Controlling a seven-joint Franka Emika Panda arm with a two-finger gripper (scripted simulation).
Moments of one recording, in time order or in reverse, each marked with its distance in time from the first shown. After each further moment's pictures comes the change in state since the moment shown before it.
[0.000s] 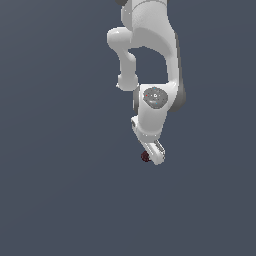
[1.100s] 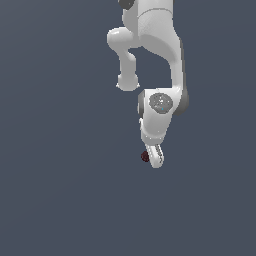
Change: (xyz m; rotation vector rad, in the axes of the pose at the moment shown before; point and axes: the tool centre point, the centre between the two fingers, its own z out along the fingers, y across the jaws) arm -0.015 -0.008 0.019 -0.002 0.007 0.262
